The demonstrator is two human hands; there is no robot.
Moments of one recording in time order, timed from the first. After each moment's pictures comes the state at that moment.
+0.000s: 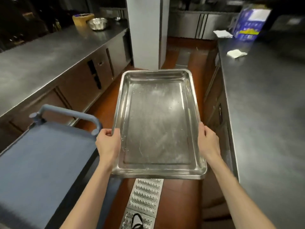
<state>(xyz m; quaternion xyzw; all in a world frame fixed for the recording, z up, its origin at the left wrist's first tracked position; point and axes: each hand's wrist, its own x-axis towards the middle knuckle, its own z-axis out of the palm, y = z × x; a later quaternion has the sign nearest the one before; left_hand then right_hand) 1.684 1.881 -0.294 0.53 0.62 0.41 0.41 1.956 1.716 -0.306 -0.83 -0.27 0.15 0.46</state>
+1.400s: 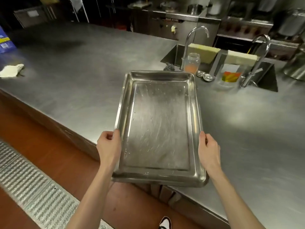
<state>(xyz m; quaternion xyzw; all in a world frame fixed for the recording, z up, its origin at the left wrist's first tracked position) 2.112 1.667 -0.321 0.80 0.15 0.05 0.57 1.996 1.378 -0.355 -0.81 0.36 -0.20 0.42</state>
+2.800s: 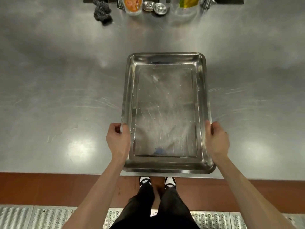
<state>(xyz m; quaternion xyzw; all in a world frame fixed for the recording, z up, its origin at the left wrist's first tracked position) 2.191 1.537 -0.505 0.84 0.00 -0.15 0.53 1.957 1.322 -0.517 -0.74 0.59 -0.16 0.27</state>
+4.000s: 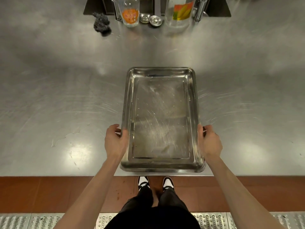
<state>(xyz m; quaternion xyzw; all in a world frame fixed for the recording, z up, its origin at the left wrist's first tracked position) 2.208 1.554 -0.499 0.87 -0.07 -0.18 0.45 1.957 1.331 -0.506 -0.74 0.61 -0.11 0.25</state>
